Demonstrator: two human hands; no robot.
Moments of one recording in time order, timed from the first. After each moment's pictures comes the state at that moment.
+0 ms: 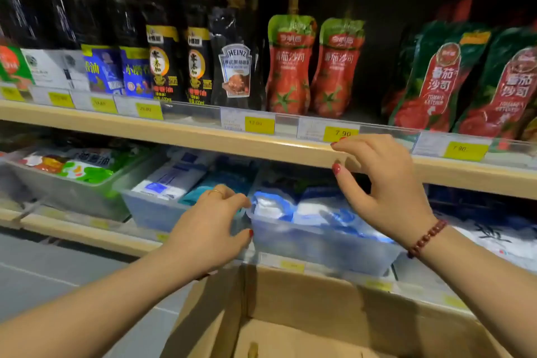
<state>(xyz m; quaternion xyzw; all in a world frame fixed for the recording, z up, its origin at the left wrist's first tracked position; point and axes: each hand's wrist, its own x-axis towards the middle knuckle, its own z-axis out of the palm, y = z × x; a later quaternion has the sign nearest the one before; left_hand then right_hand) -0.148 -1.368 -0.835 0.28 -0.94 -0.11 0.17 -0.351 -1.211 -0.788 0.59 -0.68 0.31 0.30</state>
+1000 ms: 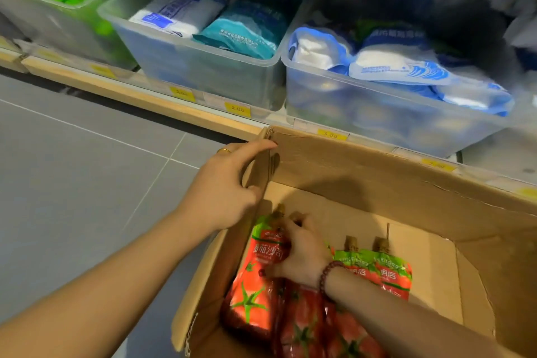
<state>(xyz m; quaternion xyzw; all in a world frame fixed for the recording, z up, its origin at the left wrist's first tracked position) -0.099 -1.336 -0.985 0.34 -0.85 -0.38 0.13 -0.207 -1.196 -1.086 0.48 -0.79 0.15 -0.34</state>
